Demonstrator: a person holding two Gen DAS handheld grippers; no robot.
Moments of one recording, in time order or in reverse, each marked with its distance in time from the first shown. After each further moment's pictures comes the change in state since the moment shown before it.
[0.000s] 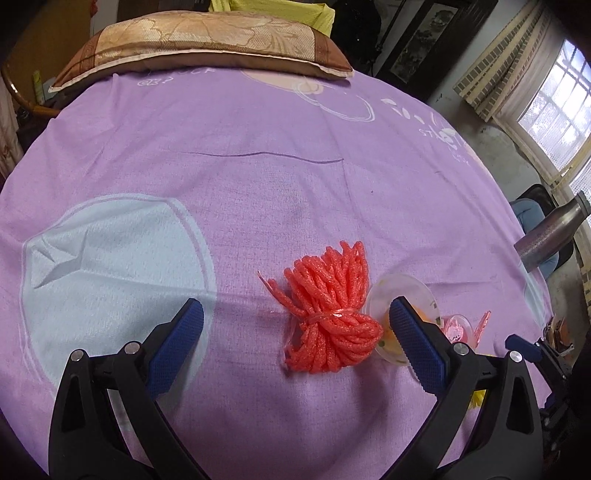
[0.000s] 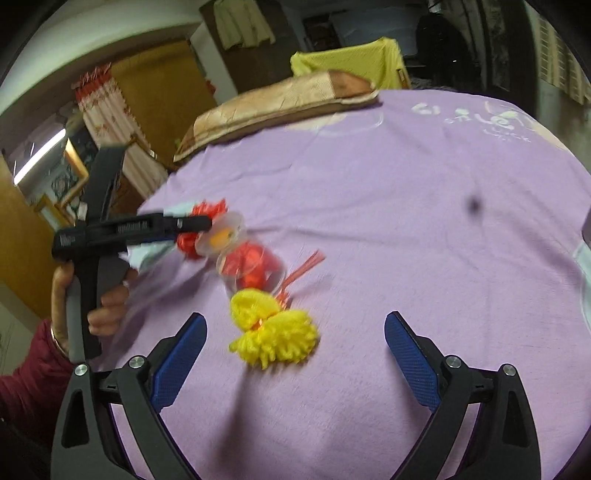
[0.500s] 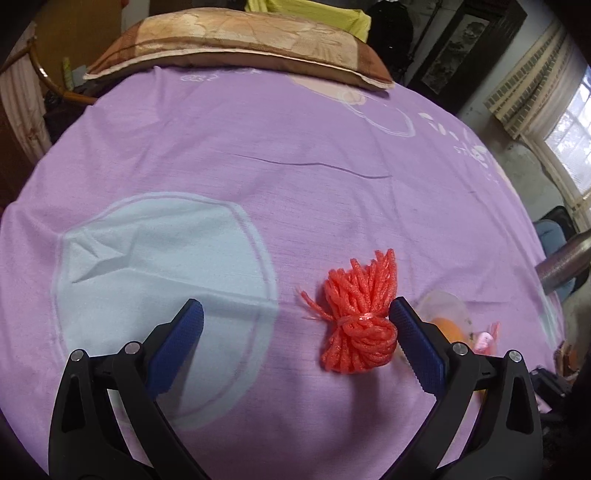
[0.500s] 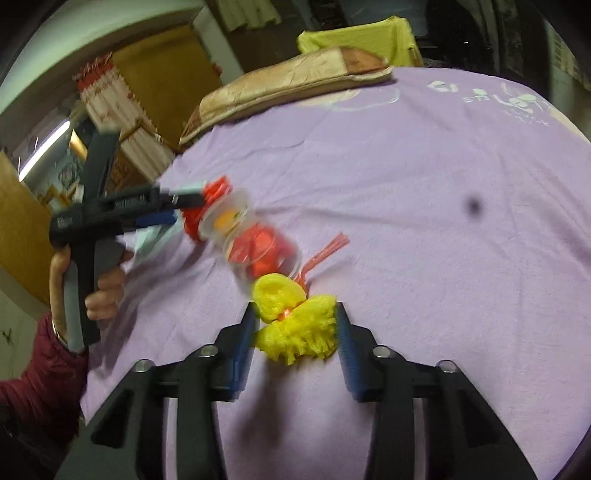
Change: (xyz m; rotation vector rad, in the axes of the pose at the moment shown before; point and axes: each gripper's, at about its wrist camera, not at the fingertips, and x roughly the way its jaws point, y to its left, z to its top) left arm -0.011 0.029 0.005 -0.084 -0.015 0.107; right arm 0.013 -0.006 0.003 0.052 0.026 0.022
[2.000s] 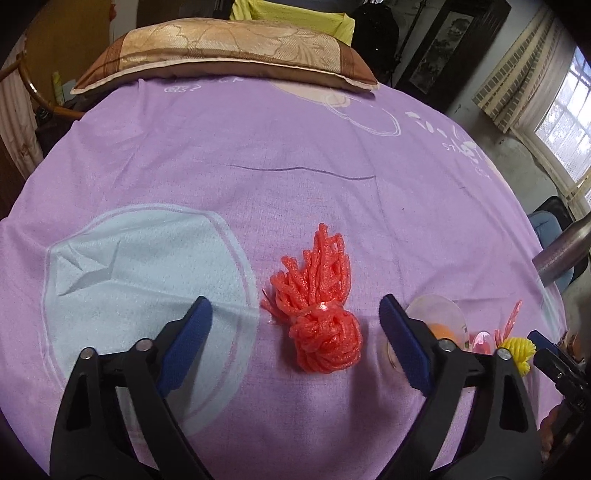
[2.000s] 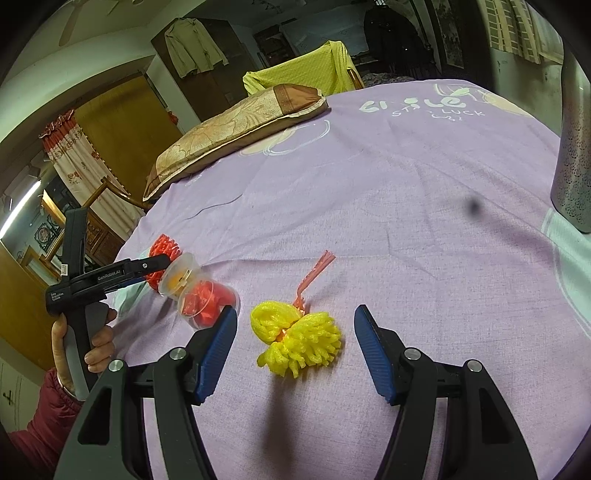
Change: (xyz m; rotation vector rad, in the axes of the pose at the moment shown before) left arm 0.005 -0.013 -0.002 0.056 -0.025 -0.037; right arm -0.023 -0.040 0.003 0.151 -0.108 -0.063
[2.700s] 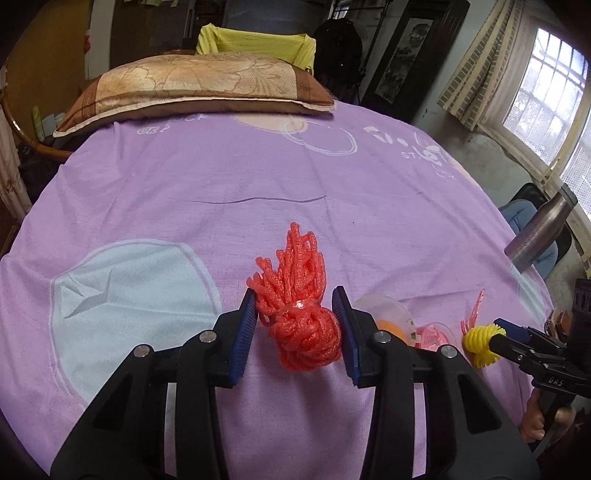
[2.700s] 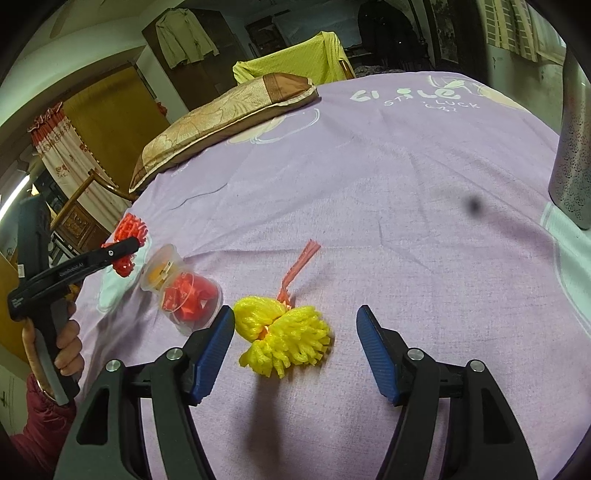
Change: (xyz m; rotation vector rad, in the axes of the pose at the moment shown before) left arm -0.033 -0.027 -0.007 0.104 -0.090 -0.065; right arm 0.014 -0.002 -0.001 -0.008 0.046 -0.051
